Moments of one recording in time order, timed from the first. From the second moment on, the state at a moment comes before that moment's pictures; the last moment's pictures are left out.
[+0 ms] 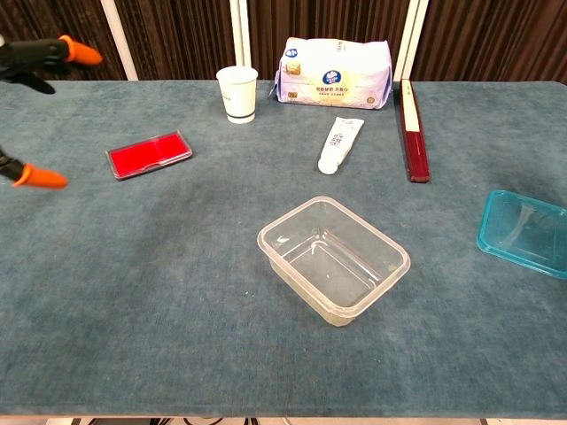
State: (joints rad) left arm -0.55 -1.18 0.05 -1.93 1.31 1.28 0.12; right arm 0.24 -1.30 0.29 -1.70 -1.14 1.39 -0.28
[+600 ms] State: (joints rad) left arm -0.26 -1.14 0.19 -1.68 1.60 1.63 0.21; right arm 0.04 -1.04 0.01 -1.73 -1.48 1.52 -0.21
